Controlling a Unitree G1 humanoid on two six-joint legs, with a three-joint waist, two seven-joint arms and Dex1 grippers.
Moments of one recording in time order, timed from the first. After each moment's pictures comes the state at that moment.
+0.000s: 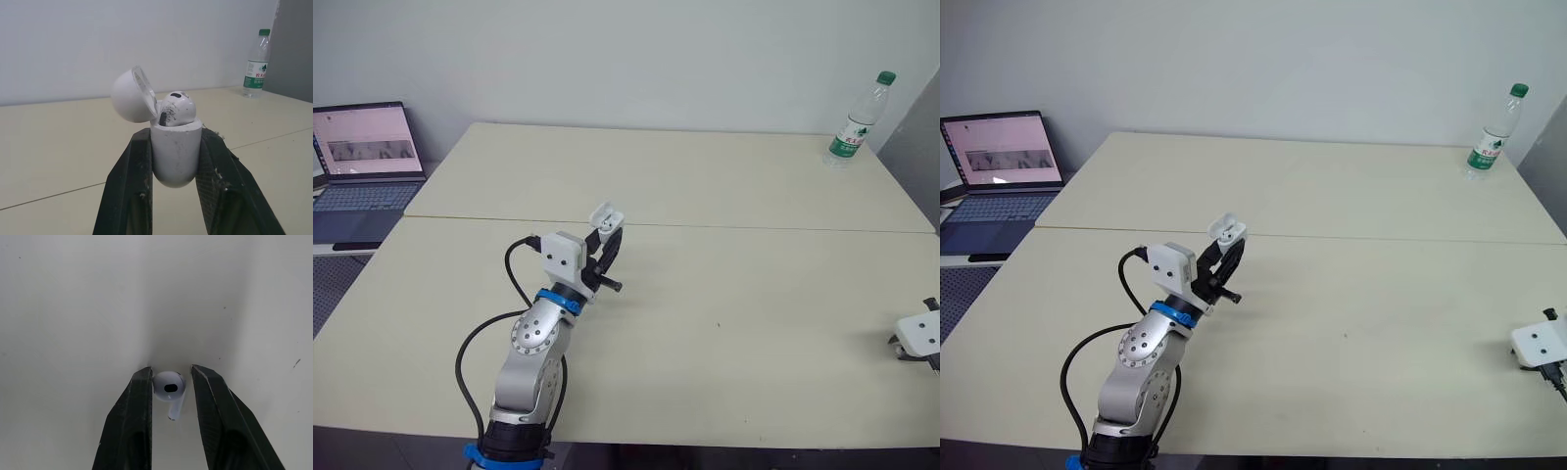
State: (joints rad) left arm -0.15 0.15 -0.04 -0.27 -0.22 0.12 -0.33; right arm -0.50 -1.25 0.26 0.97 -0.30 -0.89 1.32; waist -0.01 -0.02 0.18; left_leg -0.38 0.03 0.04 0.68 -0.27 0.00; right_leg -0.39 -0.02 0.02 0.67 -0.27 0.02
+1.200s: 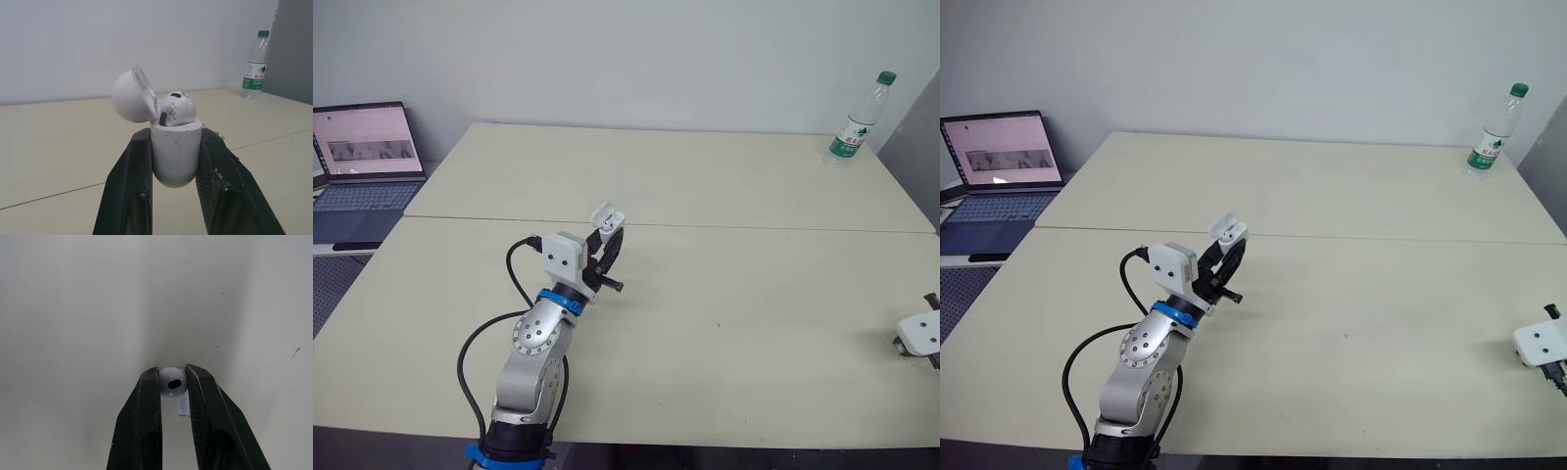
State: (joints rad) left arm -0.15 0.14 -0.04 -0.27 -0.22 0.12 -0.33; right arm -0.53 -1.23 0.27 0.97 -0.24 -0.84 1.36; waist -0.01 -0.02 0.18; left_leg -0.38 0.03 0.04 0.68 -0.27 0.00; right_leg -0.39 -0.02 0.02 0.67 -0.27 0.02
